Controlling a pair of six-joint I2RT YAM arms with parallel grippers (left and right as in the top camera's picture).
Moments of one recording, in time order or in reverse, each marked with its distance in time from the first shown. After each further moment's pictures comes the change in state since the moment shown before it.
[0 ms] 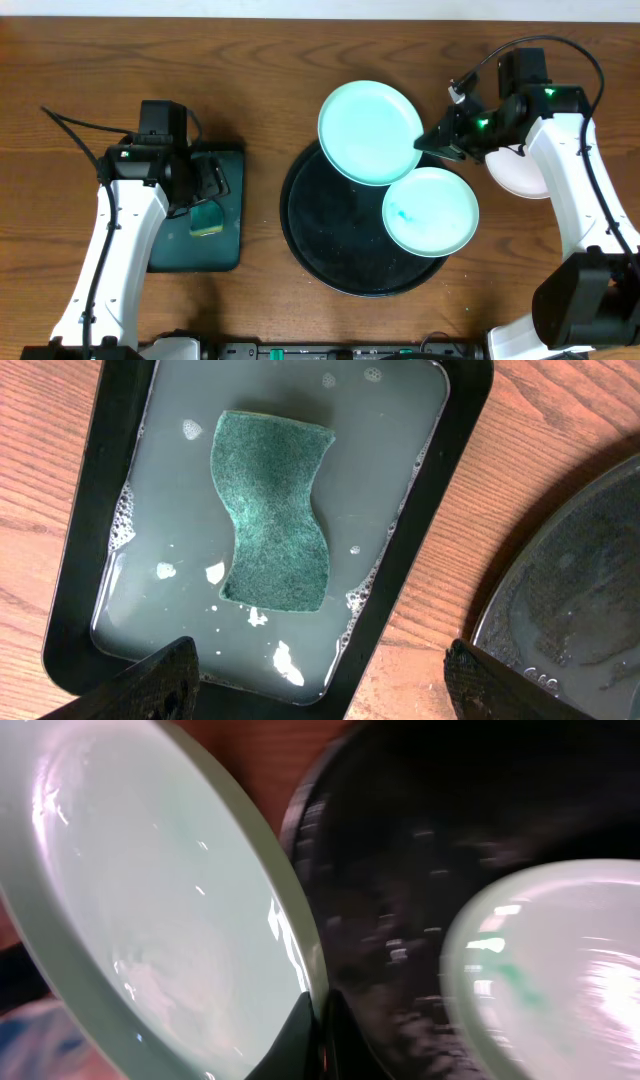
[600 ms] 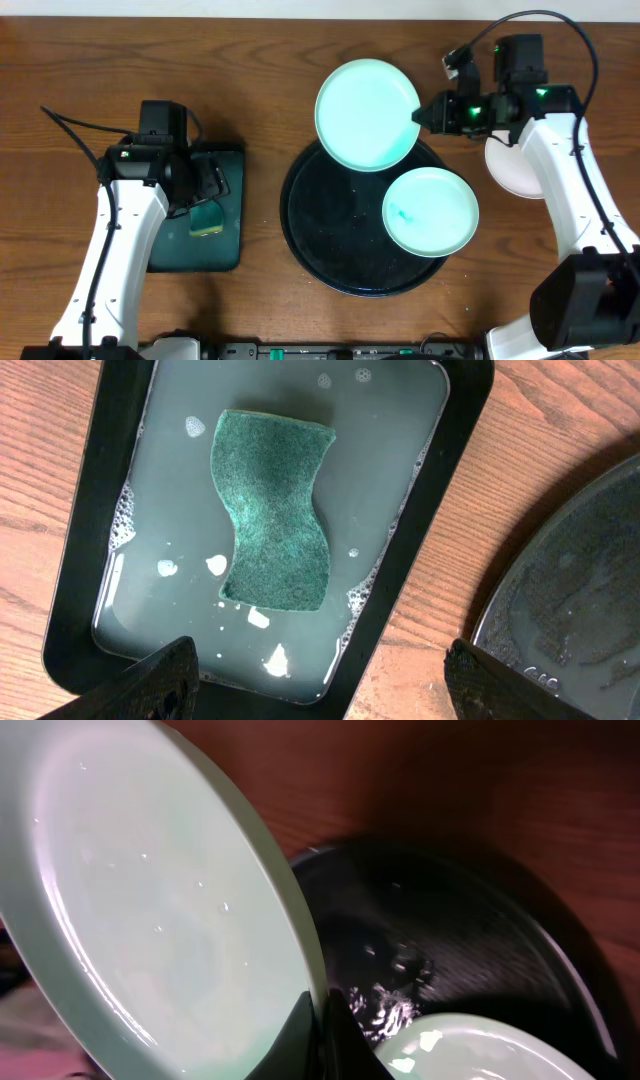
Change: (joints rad) left arm 0.000 0.000 0.000 0.000 0.000 -0.002; right arm 0.044 0.000 0.000 0.259 0.147 -0.128
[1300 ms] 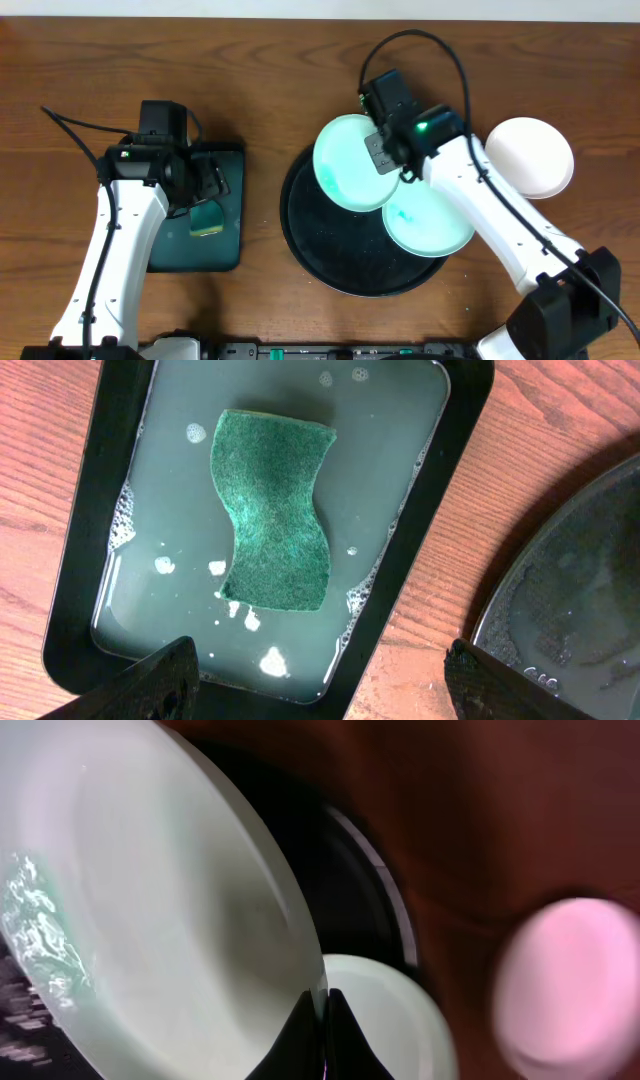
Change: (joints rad) left arm 0.000 0.000 0.000 0.000 0.000 -0.002; right arm 0.497 0.000 0.000 -0.117 0.988 -0.023
